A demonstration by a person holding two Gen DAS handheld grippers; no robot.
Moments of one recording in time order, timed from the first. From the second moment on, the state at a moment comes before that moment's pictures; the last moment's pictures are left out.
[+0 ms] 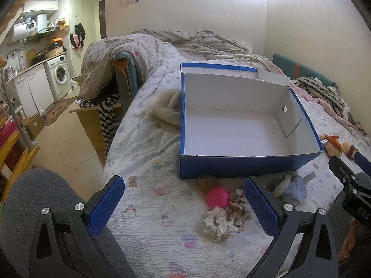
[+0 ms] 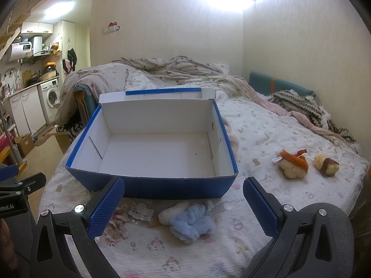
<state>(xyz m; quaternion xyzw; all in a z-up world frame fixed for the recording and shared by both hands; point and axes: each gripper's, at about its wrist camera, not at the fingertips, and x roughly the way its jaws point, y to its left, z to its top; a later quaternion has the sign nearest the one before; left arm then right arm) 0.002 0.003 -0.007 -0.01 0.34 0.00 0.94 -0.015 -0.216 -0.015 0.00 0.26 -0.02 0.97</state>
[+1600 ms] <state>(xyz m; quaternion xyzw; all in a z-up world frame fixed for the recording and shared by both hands) 0.005 -0.001 -0.016 0.02 0.36 0.01 0.93 -0.013 -0.213 -0.015 -0.01 0.26 -0.02 0.96</state>
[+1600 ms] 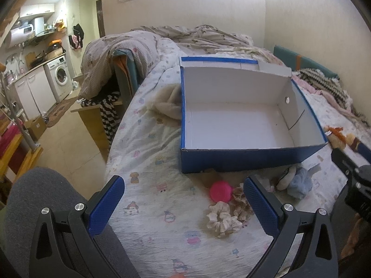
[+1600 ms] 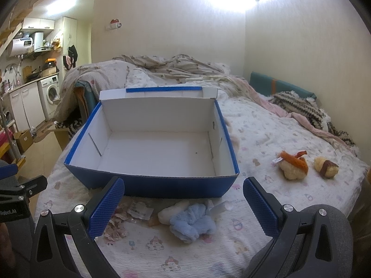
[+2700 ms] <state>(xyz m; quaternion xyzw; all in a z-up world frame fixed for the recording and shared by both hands) 0.084 -0.023 -0.150 -0.02 0.65 -0.04 0.76 0.091 -0.293 -0.084 0.18 0.52 0.04 0.84</state>
